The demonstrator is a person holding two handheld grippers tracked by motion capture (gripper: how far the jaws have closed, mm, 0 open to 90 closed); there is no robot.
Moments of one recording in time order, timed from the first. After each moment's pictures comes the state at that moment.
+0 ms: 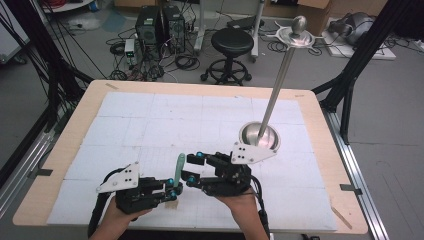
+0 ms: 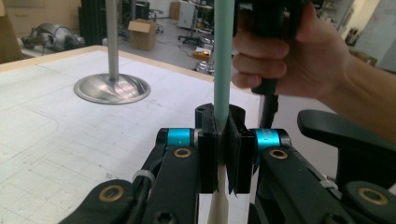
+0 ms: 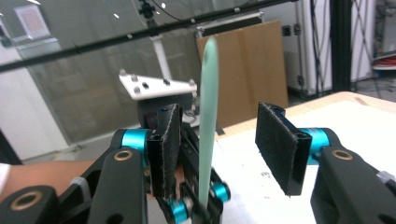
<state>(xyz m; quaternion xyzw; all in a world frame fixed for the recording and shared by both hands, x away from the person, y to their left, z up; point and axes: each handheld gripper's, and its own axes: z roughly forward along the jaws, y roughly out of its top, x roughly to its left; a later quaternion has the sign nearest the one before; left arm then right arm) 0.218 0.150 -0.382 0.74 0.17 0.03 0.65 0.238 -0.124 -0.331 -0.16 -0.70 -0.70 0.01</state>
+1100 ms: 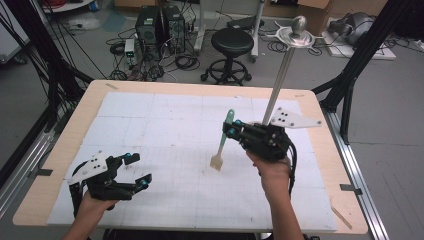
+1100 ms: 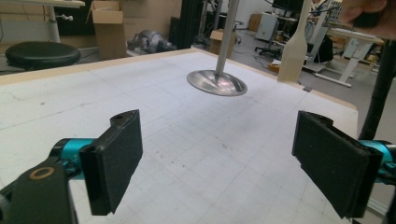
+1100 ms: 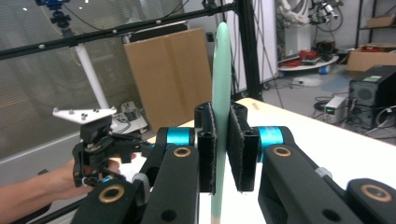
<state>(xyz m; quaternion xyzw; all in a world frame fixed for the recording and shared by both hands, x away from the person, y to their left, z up) 0.239 0.224 -0.397 0.71 0.28 0.14 0.63 0.282 -0.197 -0.272 -0.26 -0.69 -0.67 -0.10</state>
